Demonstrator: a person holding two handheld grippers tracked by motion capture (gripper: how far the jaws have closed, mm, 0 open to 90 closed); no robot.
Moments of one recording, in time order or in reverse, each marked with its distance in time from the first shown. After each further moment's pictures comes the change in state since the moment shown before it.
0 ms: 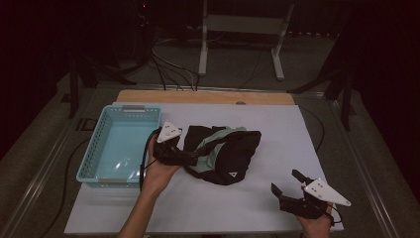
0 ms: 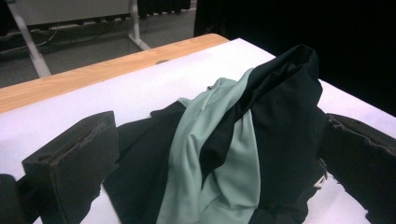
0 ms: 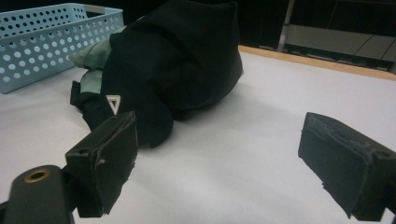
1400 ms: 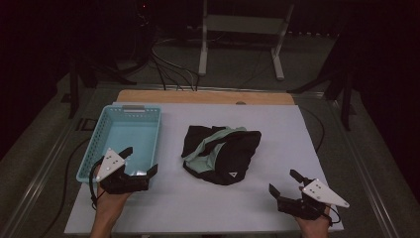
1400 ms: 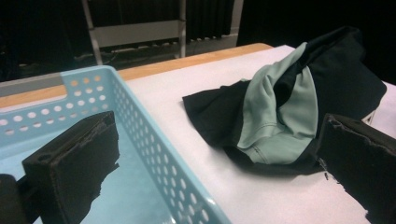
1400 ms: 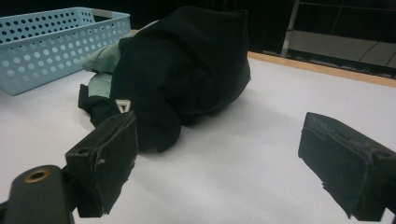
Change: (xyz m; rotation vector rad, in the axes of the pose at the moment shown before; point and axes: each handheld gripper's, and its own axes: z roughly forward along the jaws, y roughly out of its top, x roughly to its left) left arm 0.042 -0.078 -0.102 -0.124 0.169 -0.004; right arm 0.006 0.002 0.001 -0.019 0.014 -0.013
